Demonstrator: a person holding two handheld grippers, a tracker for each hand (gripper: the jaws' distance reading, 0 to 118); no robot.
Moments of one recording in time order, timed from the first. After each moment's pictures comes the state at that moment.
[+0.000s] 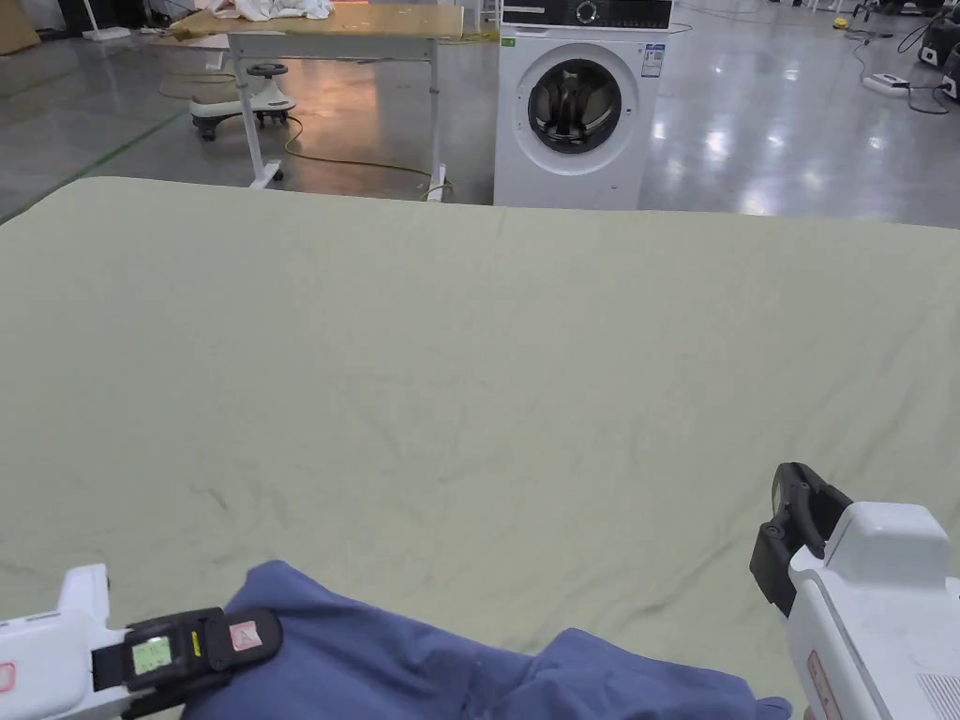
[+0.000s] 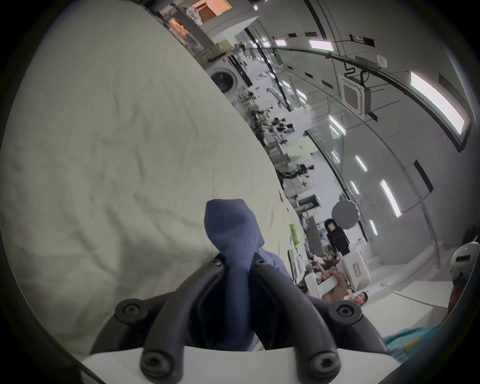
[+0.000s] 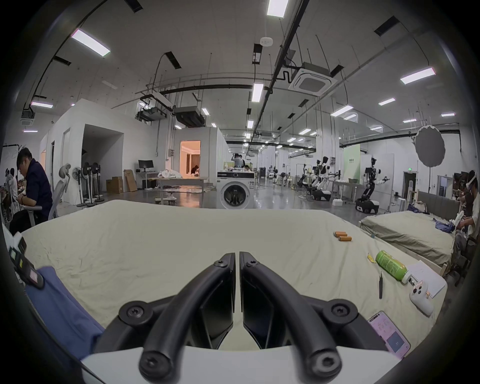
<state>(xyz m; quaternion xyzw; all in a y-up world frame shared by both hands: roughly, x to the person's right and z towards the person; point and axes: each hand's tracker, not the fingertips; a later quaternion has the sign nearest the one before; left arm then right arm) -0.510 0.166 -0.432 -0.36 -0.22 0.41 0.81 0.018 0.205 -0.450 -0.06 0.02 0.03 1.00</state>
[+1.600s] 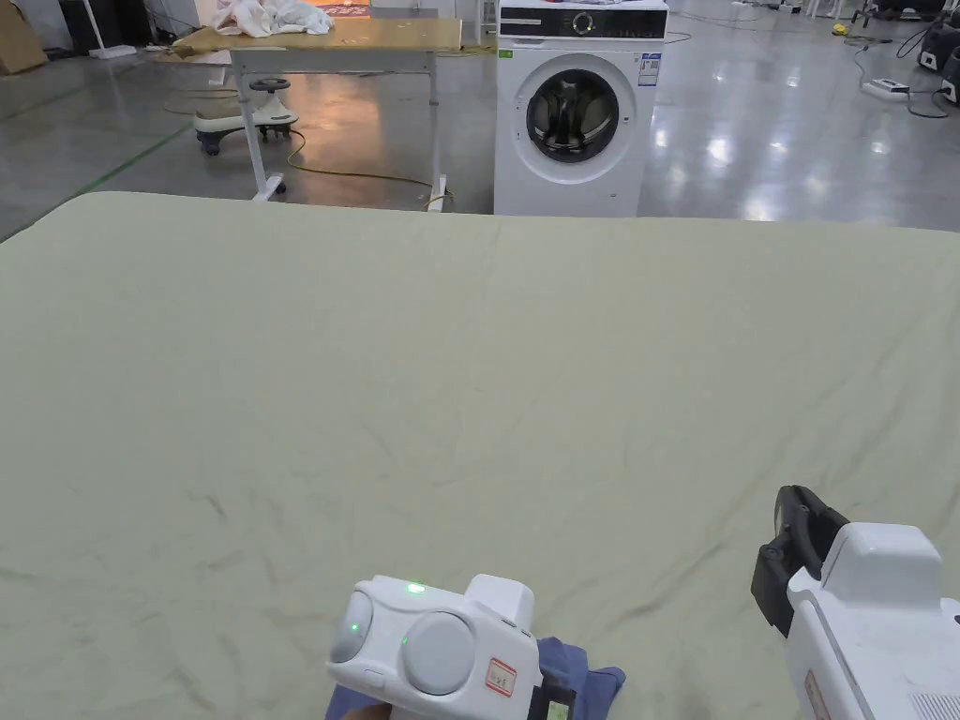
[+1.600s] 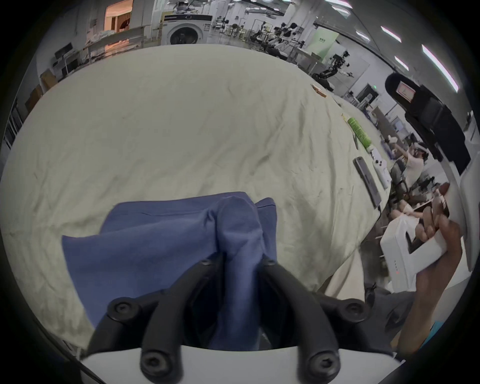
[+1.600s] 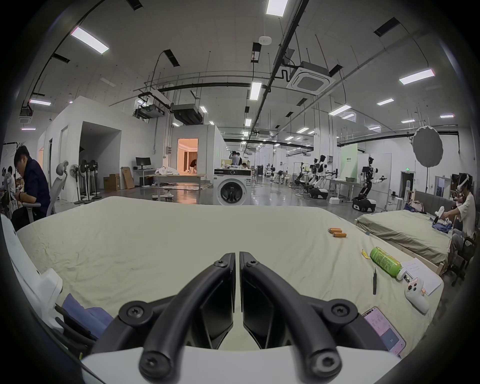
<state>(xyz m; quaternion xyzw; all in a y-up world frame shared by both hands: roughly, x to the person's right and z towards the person) -0.216 0.161 -0.487 -0.54 -0.21 0.08 0.81 0.031 0.197 -0.440 -0.08 0.01 0.03 1.00</state>
